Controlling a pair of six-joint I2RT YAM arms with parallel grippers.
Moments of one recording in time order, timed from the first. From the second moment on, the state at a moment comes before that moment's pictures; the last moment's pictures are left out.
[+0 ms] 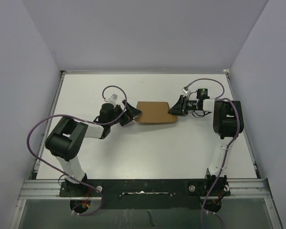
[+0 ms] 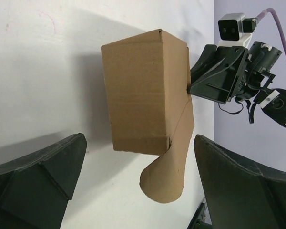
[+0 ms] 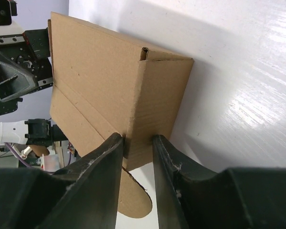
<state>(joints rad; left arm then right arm) -0.42 1.77 0.69 0.70 0.33 -1.04 -0.01 2.14 1.27 -0.14 -1.13 0.23</state>
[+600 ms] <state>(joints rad) -0.44 1.89 0.79 0.76 0.32 -1.11 -0.01 2.14 1.27 -0.14 -1.13 0.22</state>
